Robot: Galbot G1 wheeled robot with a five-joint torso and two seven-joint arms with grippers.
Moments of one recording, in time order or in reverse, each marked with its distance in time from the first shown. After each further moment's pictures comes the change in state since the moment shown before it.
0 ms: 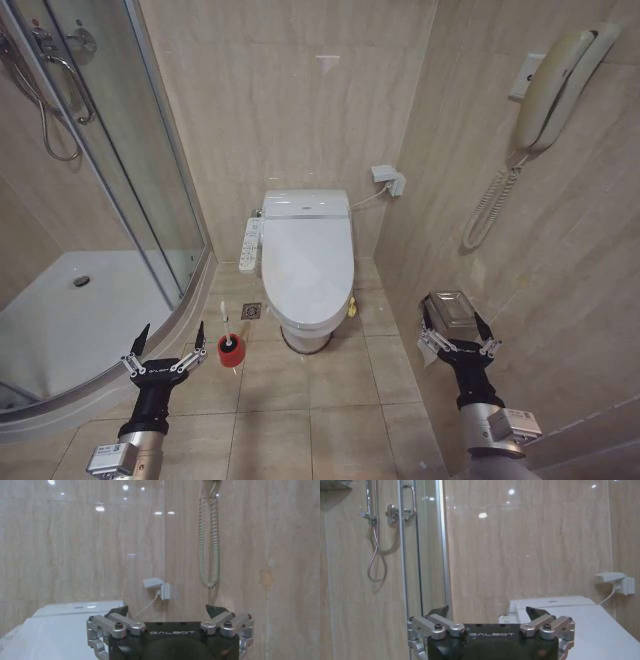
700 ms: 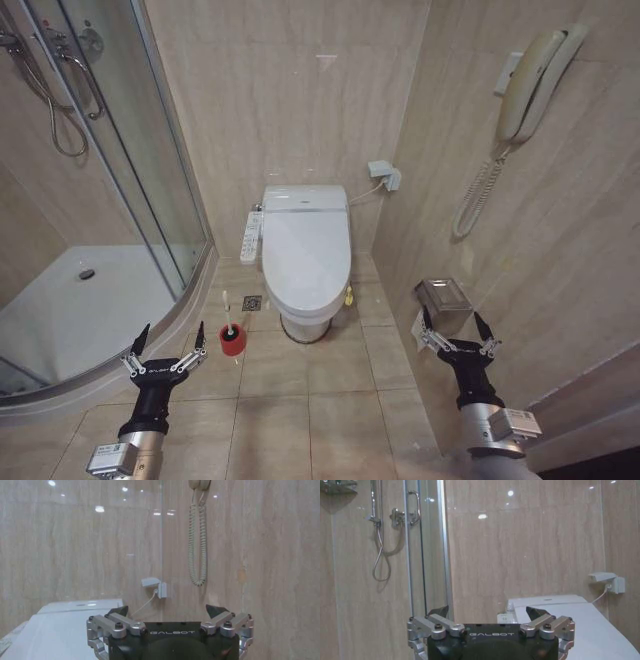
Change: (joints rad) left arm 0.000 0.000 0.000 0.000 0.000 0.000 0.000; right arm 0.000 0.000 0.000 0.000 0.000 0.000 0.000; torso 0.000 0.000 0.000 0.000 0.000
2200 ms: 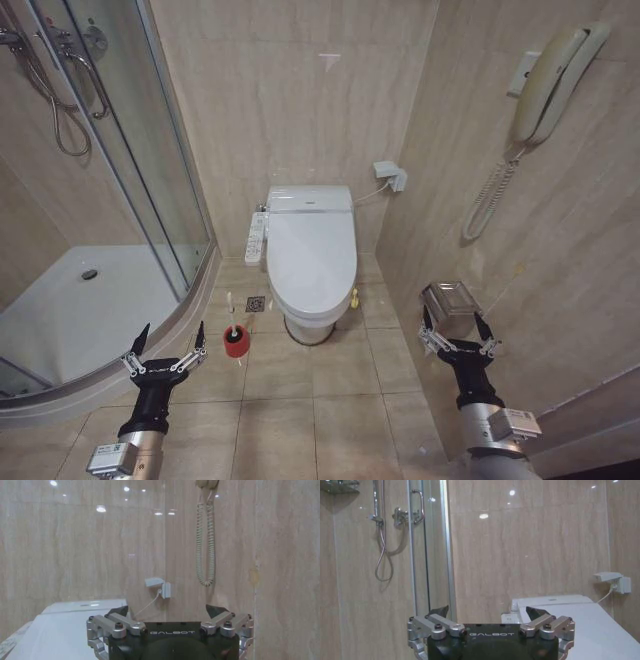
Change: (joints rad) left arm 0.000 0.000 0.000 0.000 0.000 0.000 0.000; right arm 0.000 0.000 0.000 0.000 0.000 0.000 0.000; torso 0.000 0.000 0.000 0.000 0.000
